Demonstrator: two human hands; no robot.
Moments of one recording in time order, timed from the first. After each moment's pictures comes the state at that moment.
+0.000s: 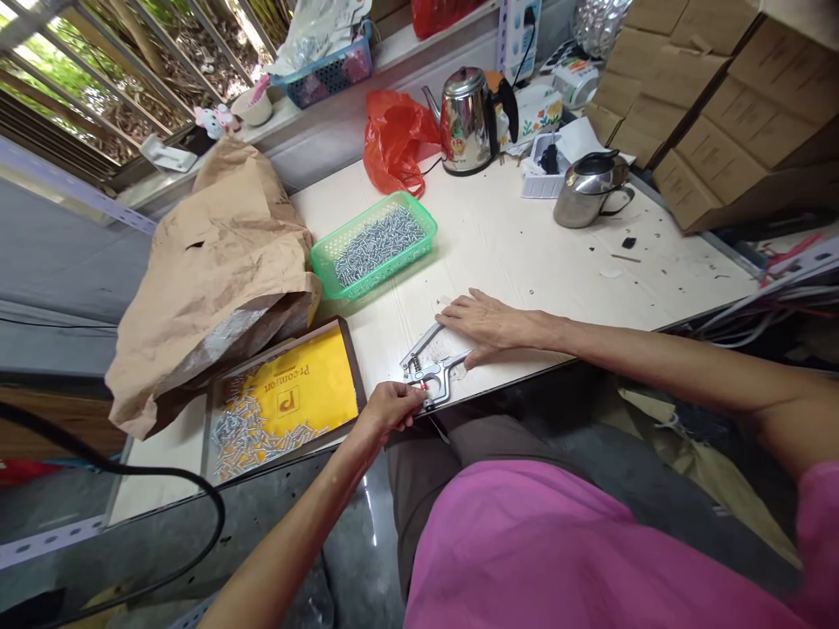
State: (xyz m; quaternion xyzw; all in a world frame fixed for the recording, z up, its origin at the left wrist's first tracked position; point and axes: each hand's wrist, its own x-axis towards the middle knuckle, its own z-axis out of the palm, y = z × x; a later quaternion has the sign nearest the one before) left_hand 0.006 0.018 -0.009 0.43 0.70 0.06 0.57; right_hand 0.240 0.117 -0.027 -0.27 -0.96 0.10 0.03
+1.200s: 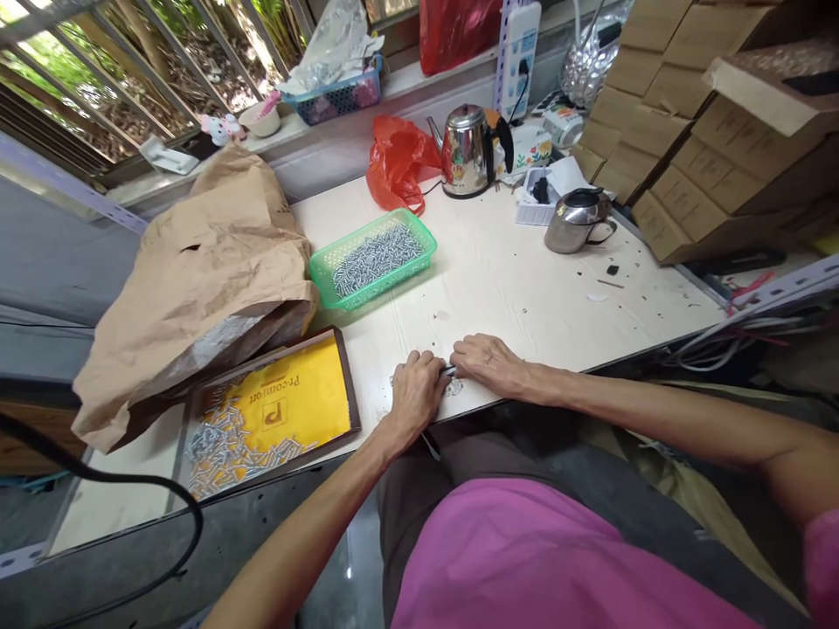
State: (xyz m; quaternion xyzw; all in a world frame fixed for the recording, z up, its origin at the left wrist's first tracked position) left_hand 0.053 0.044 -0.010 0.84 0.54 -0.03 0.08; right_hand 0.226 0.073 -0.025 -0.37 -0.92 0.10 0.01
